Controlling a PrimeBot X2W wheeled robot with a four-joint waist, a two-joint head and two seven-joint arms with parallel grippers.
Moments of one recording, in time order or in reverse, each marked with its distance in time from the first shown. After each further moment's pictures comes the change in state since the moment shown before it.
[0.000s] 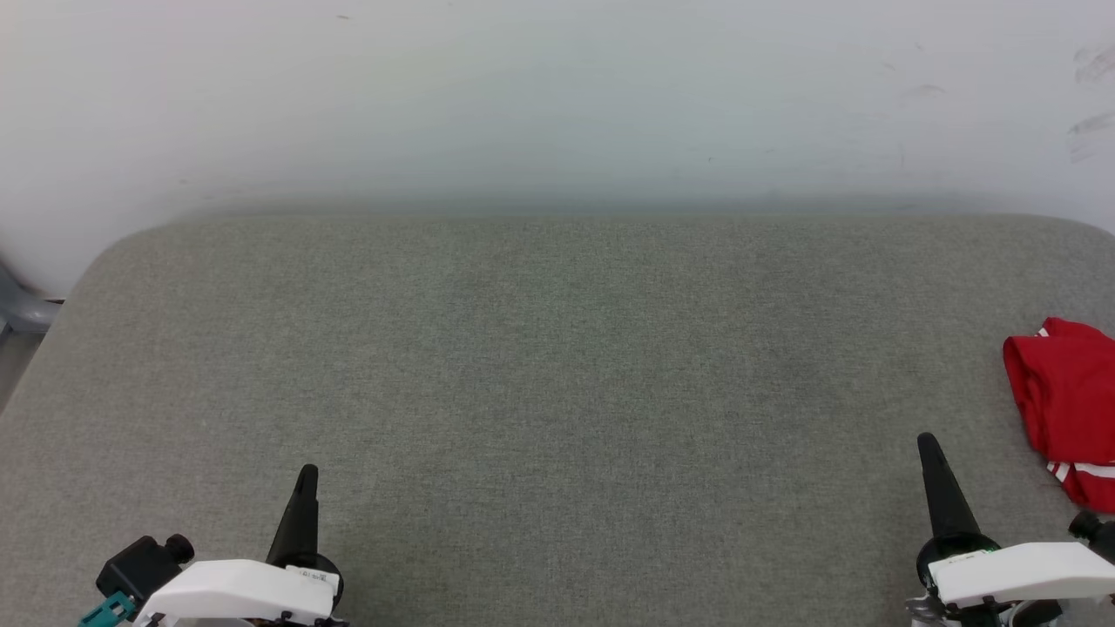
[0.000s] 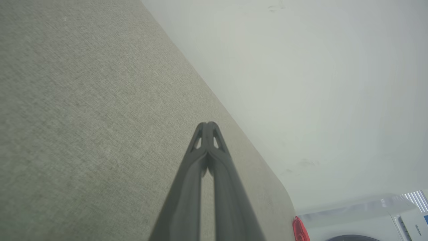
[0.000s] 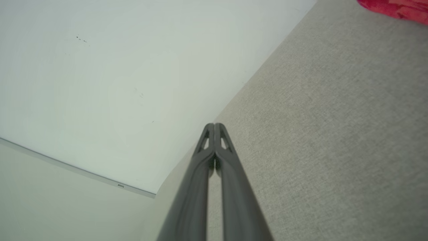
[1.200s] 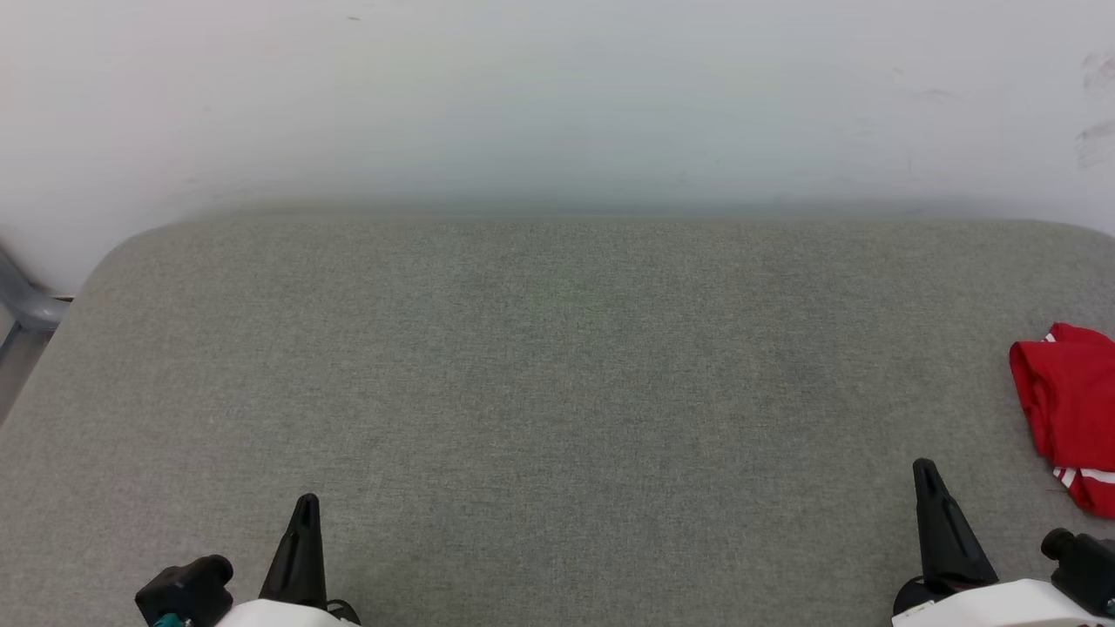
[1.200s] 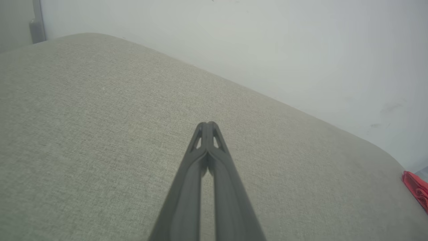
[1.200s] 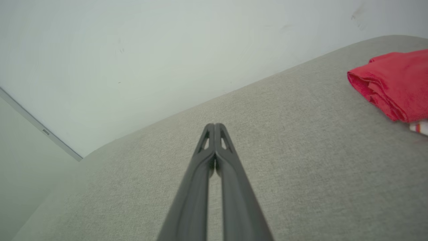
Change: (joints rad) left arm 0.097 0.000 -0.040 -0.062 0.554 0.034 -0.132; right arm 0.081 0.007 0.013 -0.054 -0.535 0.000 -0.125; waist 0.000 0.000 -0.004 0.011
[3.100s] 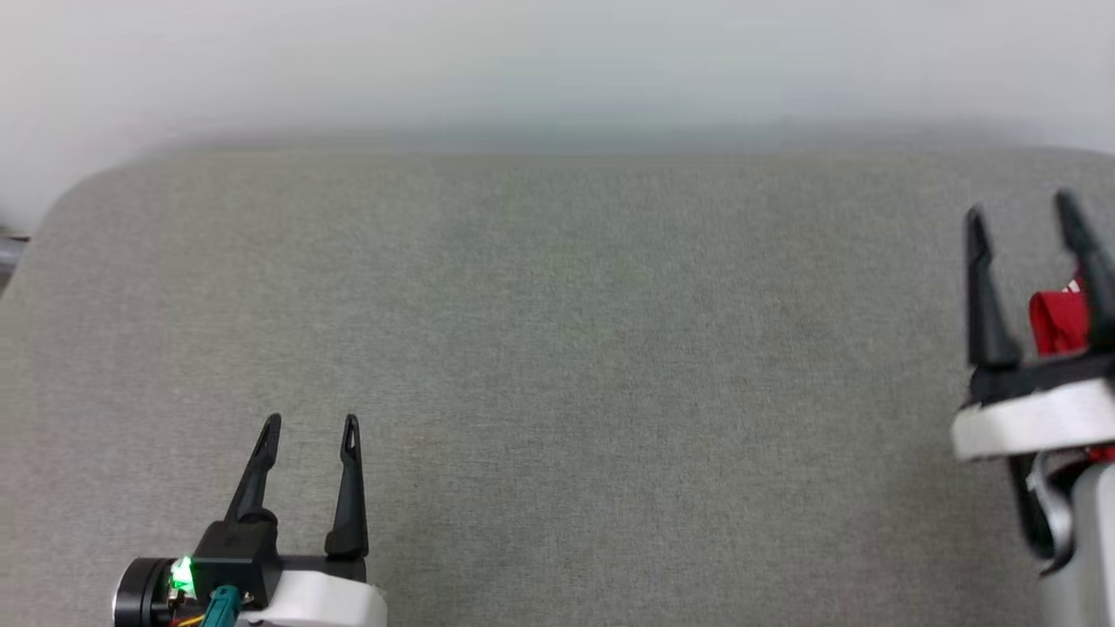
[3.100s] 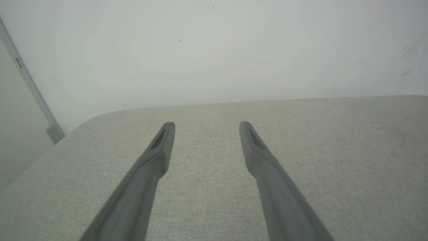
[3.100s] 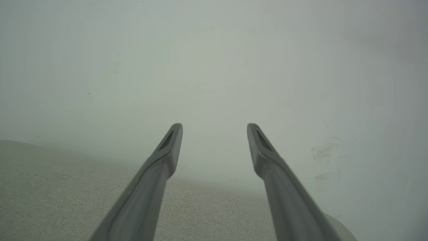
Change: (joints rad) left arm -0.058 0.027 -0.050 -0.134 0.387 0.068 -0.094; right arm -0.411 -0.152 -0.044 -0.020 -0.458 0.000 -0.079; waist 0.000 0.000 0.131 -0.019
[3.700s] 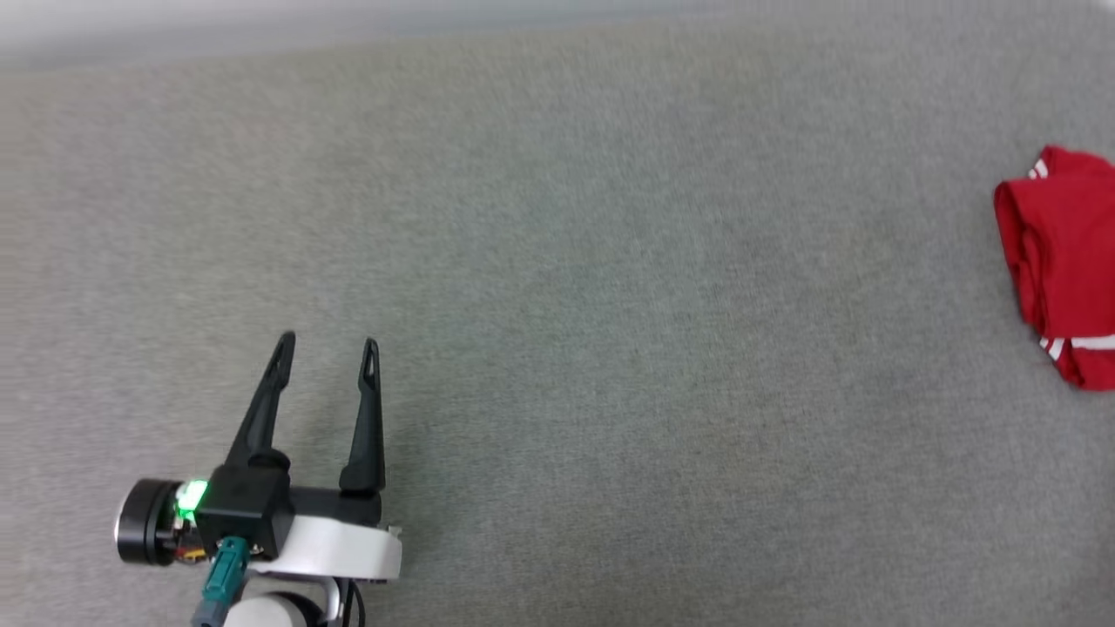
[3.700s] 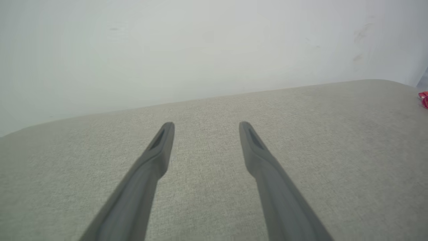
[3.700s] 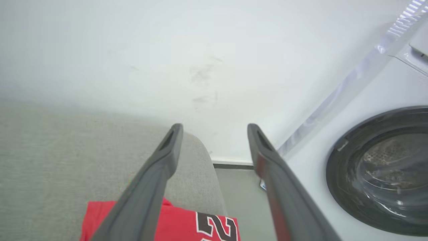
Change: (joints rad) left arm -0.109 0.016 -0.042 -0.058 0.020 -0.012 0.000; right arm -0.454 -0.427 0.032 0.617 0.088 0.000 0.115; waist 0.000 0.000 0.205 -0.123
